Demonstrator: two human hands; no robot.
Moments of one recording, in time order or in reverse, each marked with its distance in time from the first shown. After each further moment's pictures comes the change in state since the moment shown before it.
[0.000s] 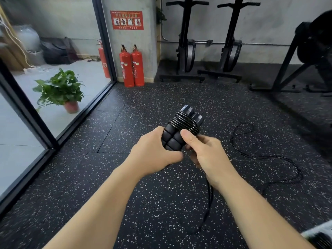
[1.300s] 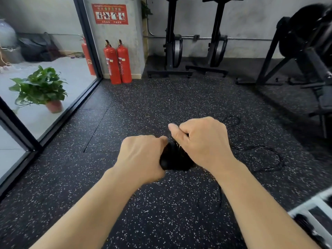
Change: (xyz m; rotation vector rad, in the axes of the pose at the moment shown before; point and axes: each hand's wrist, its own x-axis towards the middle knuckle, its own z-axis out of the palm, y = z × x) left_hand -0.017 0.023 0.020 0.955 0.000 0.314; right_hand 0.002 -0.013 -0.032 -1.111 0.234 -0.757
